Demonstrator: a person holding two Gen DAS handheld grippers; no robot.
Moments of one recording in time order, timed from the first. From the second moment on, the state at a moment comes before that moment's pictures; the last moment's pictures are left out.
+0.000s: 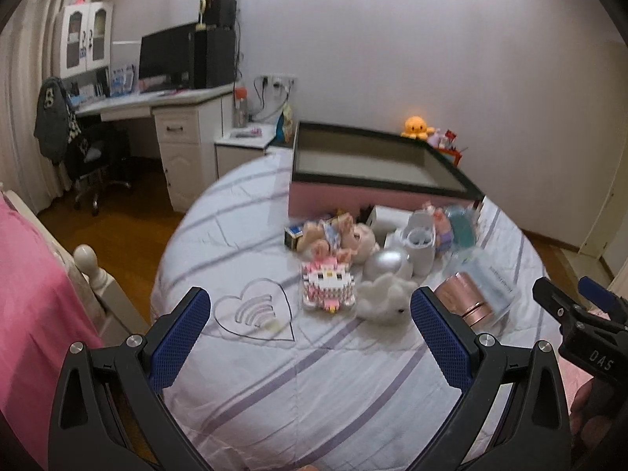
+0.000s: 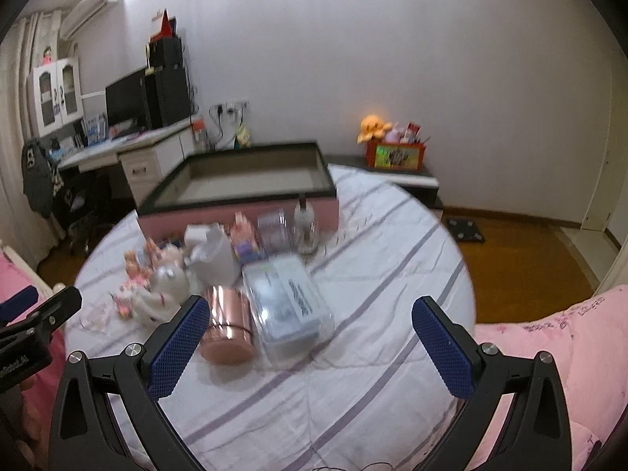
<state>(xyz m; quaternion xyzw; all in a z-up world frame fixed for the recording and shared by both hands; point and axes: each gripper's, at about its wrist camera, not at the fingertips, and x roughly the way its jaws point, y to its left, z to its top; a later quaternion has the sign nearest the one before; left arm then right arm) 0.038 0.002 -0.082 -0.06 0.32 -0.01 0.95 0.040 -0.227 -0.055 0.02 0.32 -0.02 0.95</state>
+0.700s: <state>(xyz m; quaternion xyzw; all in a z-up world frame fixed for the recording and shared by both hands) 0.111 0.006 -0.133 -0.03 0.38 0.00 0.92 0.098 -0.241 -0.106 0.02 0.39 0.03 0.92</state>
